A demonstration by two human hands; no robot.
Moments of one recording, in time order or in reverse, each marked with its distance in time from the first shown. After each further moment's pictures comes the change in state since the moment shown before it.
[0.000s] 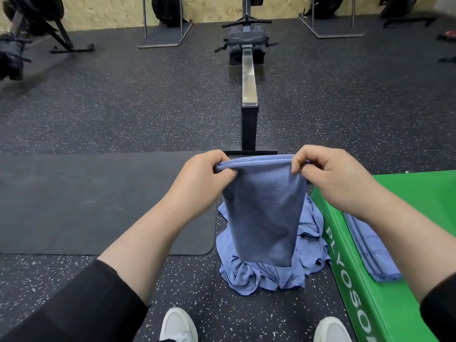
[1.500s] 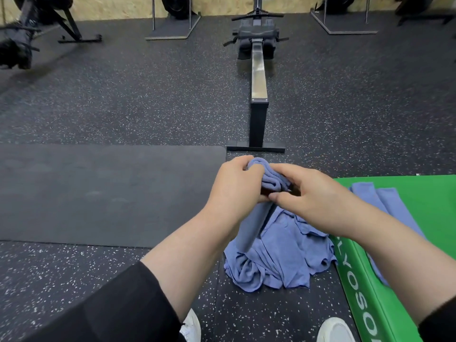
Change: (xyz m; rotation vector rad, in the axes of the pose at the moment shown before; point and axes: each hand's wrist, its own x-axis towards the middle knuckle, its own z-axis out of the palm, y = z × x) left_hand -0.012 0.024 0.039 -0.599 -0.026 -0.323; right_hand -0.010 -0.033 0.044 -0.058 -0.254 -0.029
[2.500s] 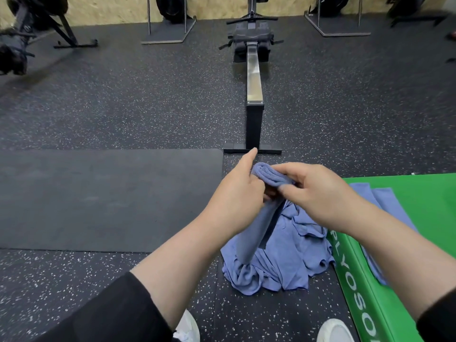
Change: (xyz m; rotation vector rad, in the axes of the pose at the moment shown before) left_hand -0.005 0.002 0.002 0.232 -0.089 0.084; right_hand 0.004 0.013 -0.008 0.029 0.103 -0.008
